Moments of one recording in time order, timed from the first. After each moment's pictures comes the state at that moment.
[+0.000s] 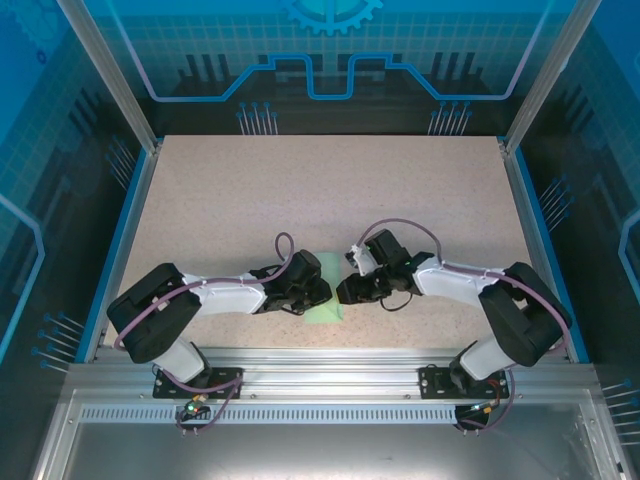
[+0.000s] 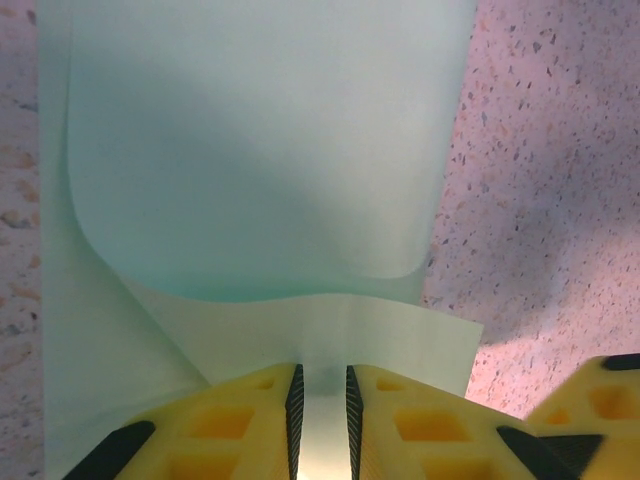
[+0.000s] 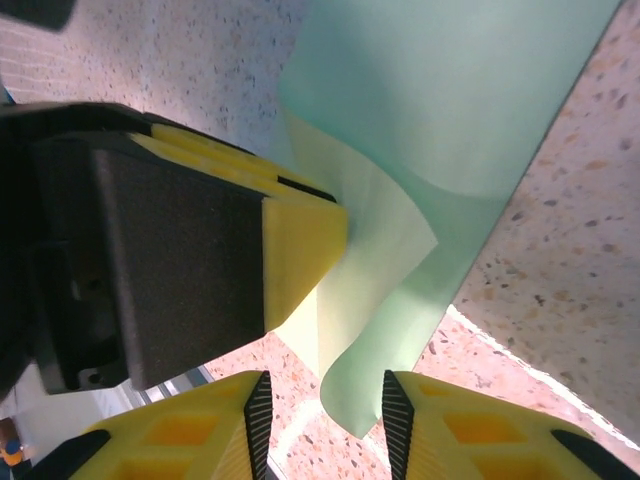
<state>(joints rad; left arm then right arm) -0.81 1.58 0.67 -0.03 0.11 -1.17 0.64 1.52 0.70 -0.24 -0.59 0.48</state>
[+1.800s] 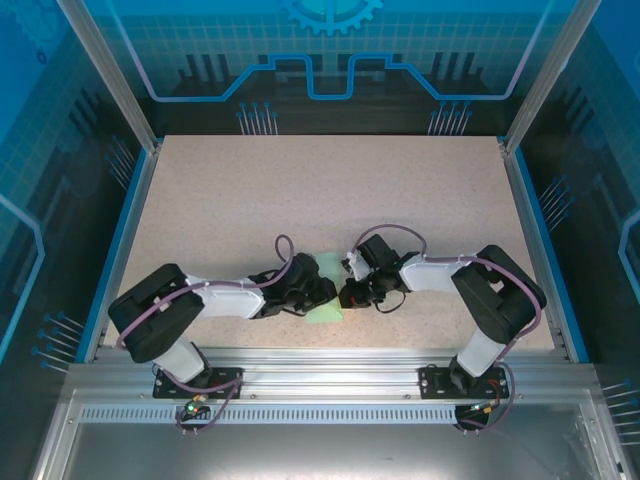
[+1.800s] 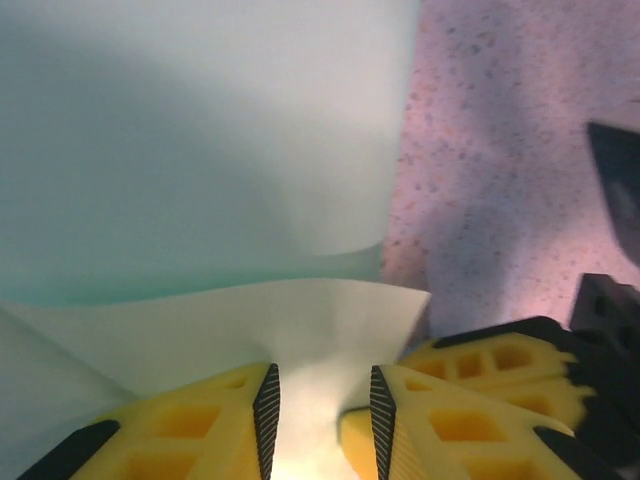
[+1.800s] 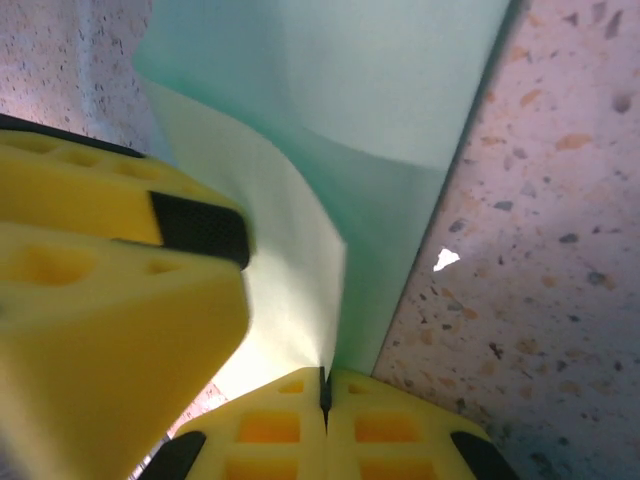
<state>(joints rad) -0.82 1.60 0.60 0.15 0.12 -1.19 0.65 1.67 0.73 -0.21 -0.58 0.49</state>
